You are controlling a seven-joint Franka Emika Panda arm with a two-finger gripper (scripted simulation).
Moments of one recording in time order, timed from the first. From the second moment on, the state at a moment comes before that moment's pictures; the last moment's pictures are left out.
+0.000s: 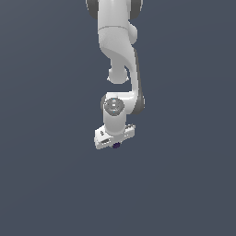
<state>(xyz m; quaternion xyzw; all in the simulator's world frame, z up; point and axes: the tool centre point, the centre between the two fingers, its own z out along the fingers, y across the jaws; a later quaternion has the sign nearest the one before) 0.016 -0.013 0.028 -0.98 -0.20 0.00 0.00</state>
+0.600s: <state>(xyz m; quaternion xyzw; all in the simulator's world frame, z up) 0.047 0.019 0.098 -0.98 -0.20 0.00 0.00</state>
